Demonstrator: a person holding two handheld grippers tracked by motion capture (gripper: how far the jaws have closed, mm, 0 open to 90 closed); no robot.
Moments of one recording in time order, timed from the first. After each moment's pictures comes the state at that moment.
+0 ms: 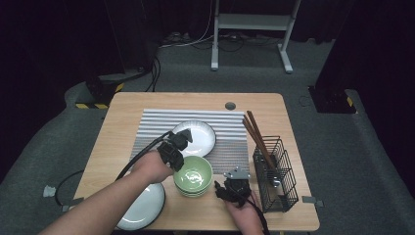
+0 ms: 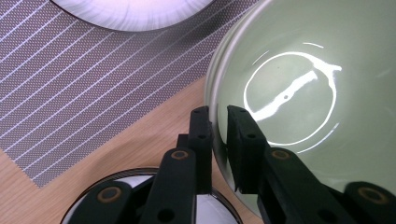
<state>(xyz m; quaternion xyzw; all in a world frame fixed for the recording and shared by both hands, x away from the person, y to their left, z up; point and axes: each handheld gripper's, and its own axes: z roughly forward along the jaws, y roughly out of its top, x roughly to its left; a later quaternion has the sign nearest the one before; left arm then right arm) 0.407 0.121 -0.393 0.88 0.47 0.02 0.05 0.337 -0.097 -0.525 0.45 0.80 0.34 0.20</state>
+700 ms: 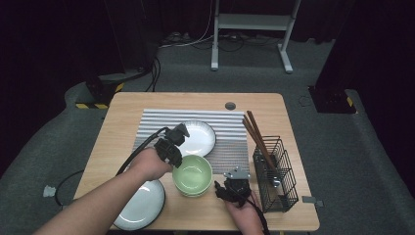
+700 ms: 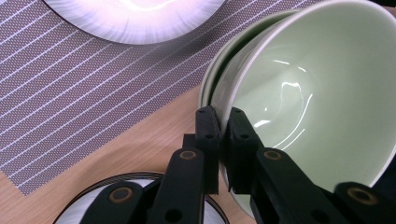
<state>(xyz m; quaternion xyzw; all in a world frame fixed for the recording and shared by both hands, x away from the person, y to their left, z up) 0.410 0.130 -0.381 0.87 0.48 -0.01 0.09 0.337 -0.097 -0.525 0.45 0.80 0.34 0.20</state>
